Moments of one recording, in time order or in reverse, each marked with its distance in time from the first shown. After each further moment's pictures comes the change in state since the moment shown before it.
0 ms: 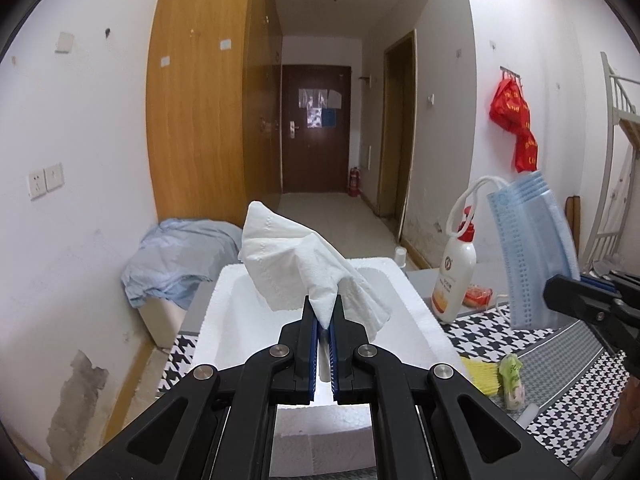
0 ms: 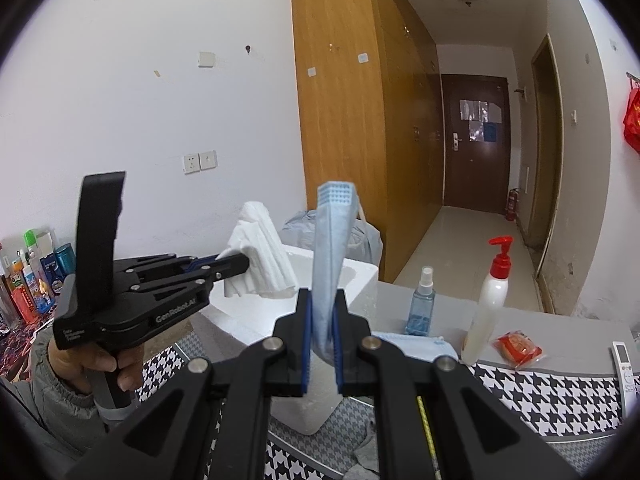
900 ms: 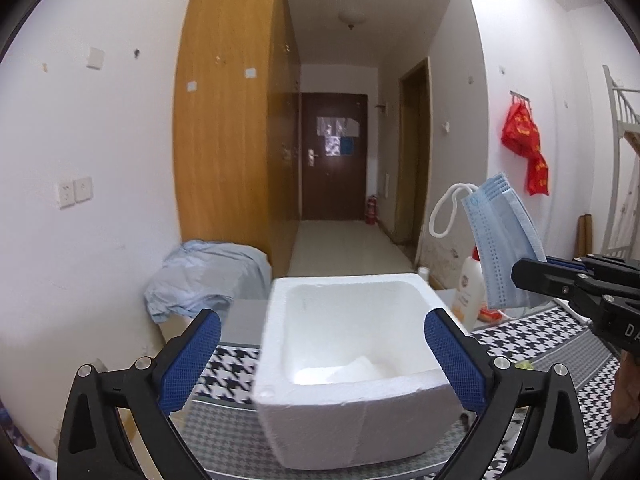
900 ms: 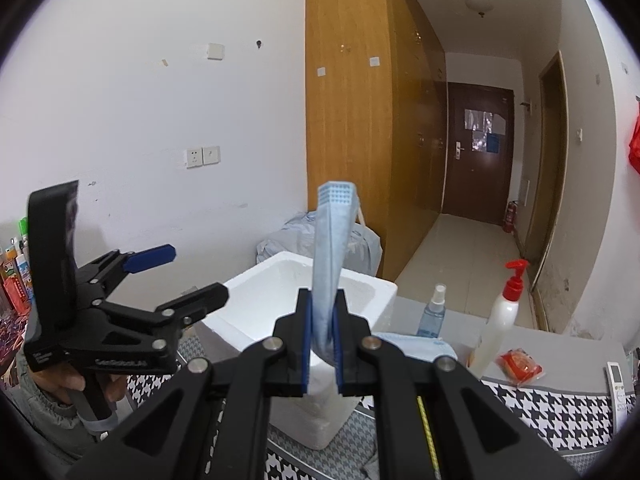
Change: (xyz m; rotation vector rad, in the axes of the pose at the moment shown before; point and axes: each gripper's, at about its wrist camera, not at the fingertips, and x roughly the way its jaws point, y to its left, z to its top) left arm -0.050 0.023 -0.009 -0.012 -0.128 0.079; right arm 0.018 0.029 0.016 -0.055 0.002 -0.015
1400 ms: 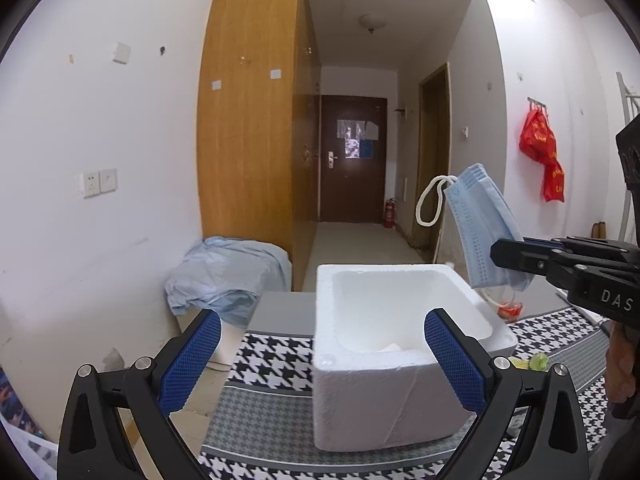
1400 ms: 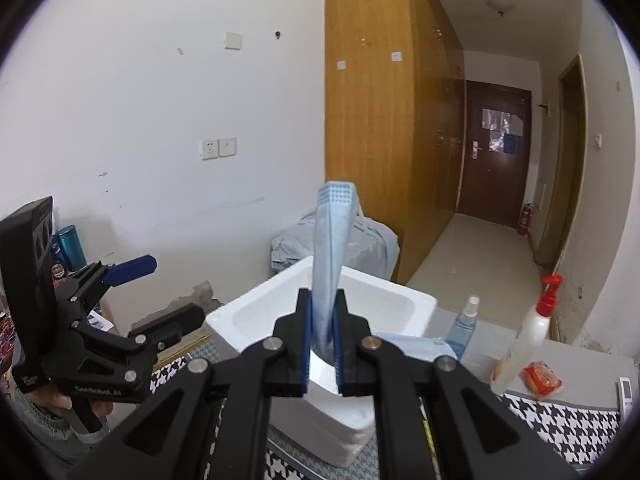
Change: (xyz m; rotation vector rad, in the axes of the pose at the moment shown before) left arm -0.019 0.032 -0.017 -0.032 -0.008 0.058; right arm 0.030 0.022 0.011 -0.039 0.029 0.053
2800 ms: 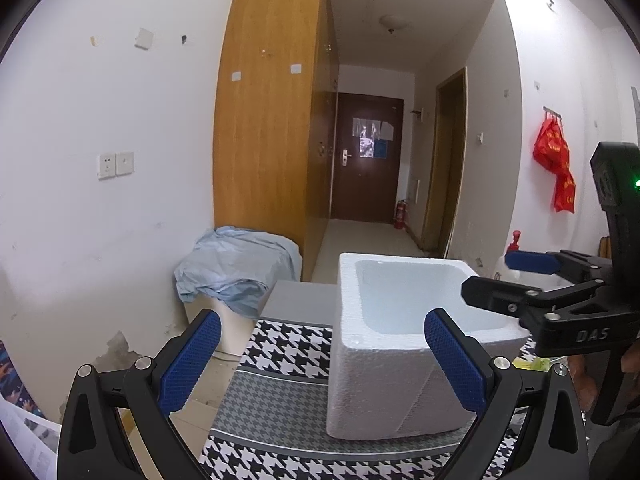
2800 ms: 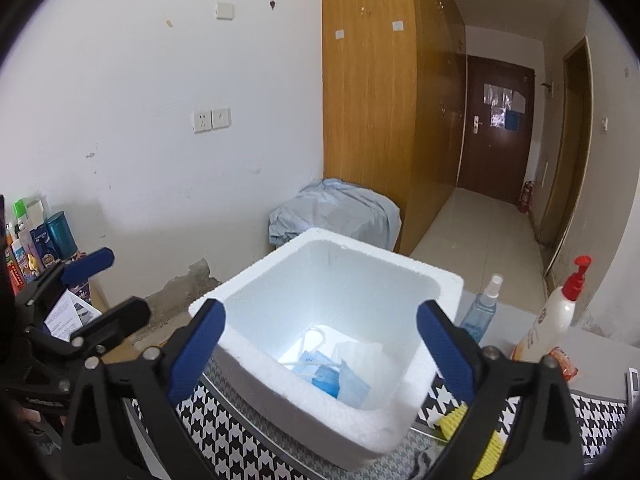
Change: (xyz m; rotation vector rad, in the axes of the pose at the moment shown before) left arm -0.005 0.012 -0.008 -0.057 0.012 0.023; right arm 0.032 0.000 -0.007 0.022 0.097 -0.015
